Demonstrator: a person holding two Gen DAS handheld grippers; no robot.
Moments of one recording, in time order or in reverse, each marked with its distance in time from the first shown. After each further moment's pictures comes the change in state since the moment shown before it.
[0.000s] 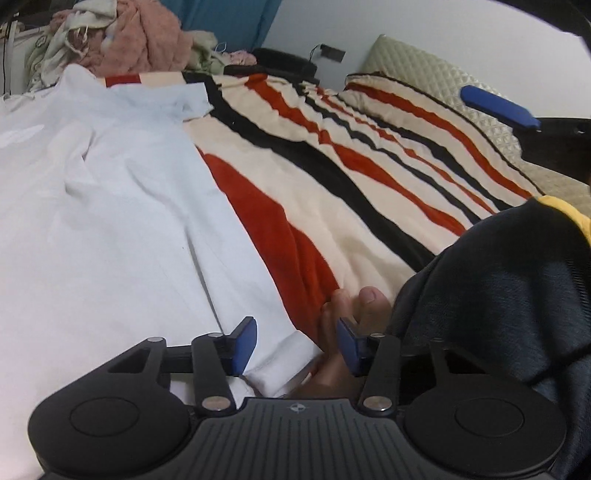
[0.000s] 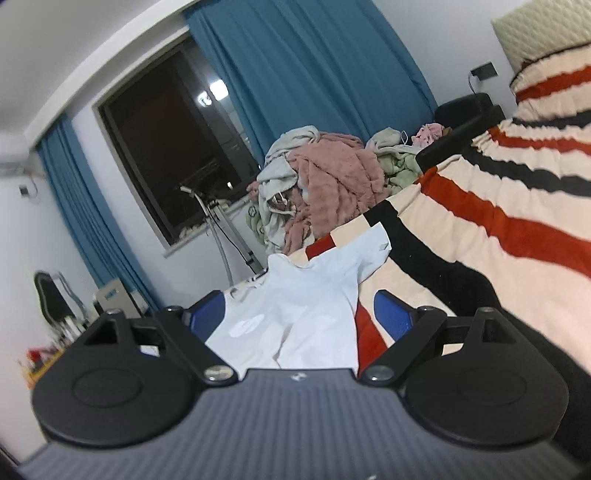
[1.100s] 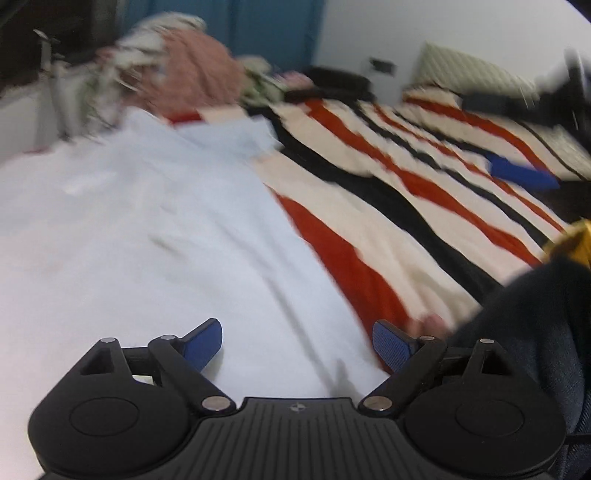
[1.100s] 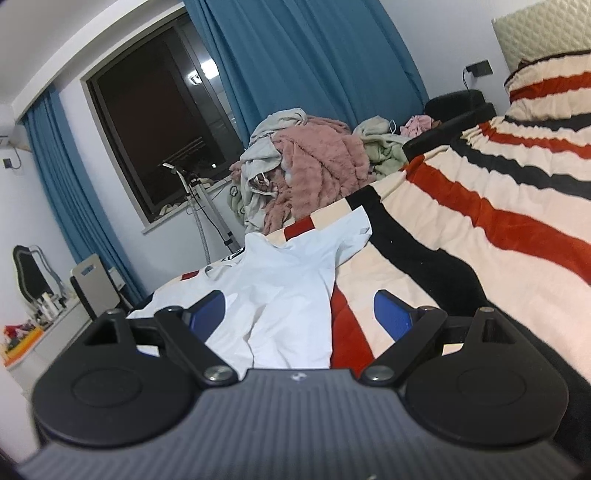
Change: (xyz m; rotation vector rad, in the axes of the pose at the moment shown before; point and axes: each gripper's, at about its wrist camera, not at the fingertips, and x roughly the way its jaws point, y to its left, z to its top) left arm -0.056 0.011 0.036 0.034 -0.097 0.314; right arm 0.020 -0.005 -0.014 -0.085 0.051 -0.076
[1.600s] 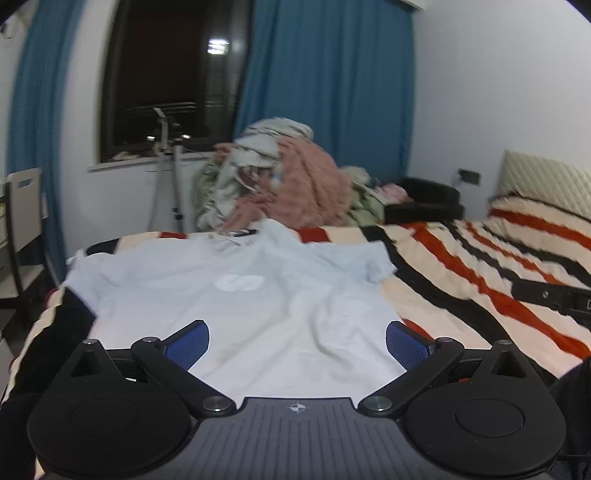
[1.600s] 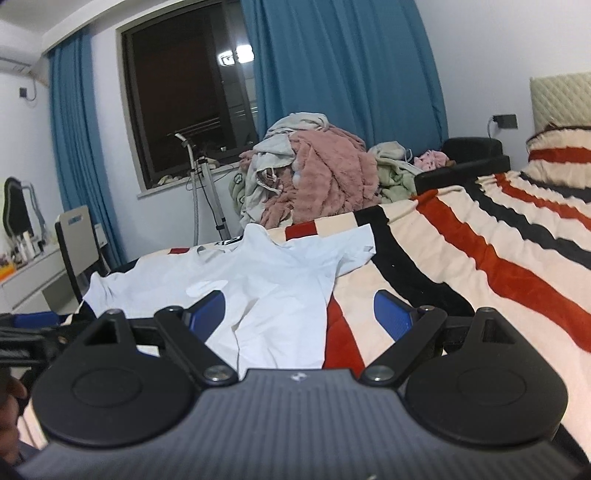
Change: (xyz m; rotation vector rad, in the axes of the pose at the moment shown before) left arm -0.131 0.061 0.008 -0.117 -0.334 0.286; right arm 0.010 0.041 -0.011 -0.244 -0.012 -0.040
